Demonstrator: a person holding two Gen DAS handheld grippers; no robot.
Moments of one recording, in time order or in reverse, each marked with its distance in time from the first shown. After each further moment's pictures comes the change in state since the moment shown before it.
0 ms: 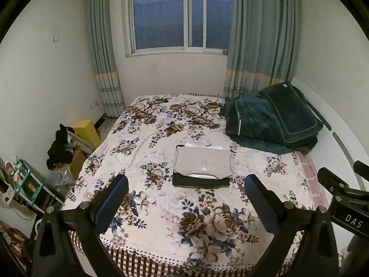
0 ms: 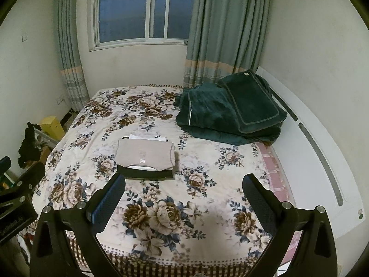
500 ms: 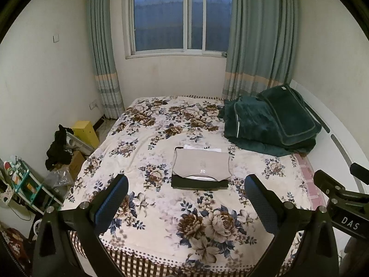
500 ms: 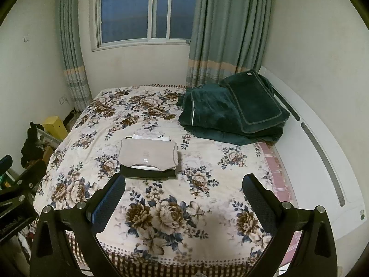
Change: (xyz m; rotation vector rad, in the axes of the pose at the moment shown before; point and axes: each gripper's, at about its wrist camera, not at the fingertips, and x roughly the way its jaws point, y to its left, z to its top) left arm -0.002 0.000 0.006 -0.007 -0.006 -0.010; right arm -0.001 0.003 0.000 -0.008 -0.003 0.016
